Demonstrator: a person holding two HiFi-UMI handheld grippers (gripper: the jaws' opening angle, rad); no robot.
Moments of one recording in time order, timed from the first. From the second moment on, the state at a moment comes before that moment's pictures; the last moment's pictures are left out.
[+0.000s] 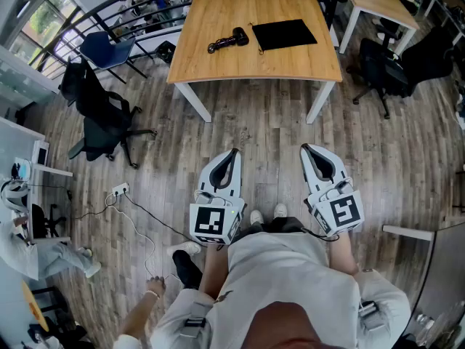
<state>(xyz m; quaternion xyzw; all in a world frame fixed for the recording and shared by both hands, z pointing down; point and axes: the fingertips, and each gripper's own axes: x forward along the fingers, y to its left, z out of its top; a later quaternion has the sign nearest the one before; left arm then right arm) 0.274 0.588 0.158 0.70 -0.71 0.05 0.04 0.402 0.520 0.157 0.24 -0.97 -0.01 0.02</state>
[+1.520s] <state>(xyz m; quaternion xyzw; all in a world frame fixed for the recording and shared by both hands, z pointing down) 0.231 0.488 0.164 0.69 -0.72 0.06 0.03 0.333 0.423 0.167 0.20 -0.98 -0.01 0.03</state>
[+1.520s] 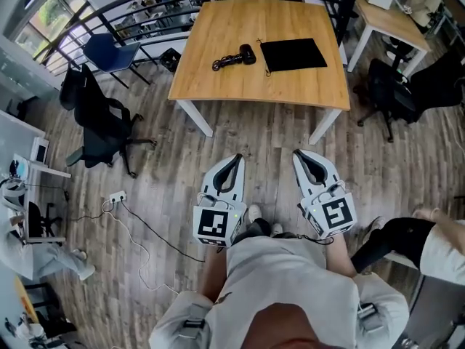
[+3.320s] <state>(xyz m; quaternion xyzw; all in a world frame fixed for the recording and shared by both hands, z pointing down) 0.116 0.326 0.168 0.71 -0.70 0.07 0.04 0.194 0.278 0.171 0.19 -0.98 0.01 0.03</state>
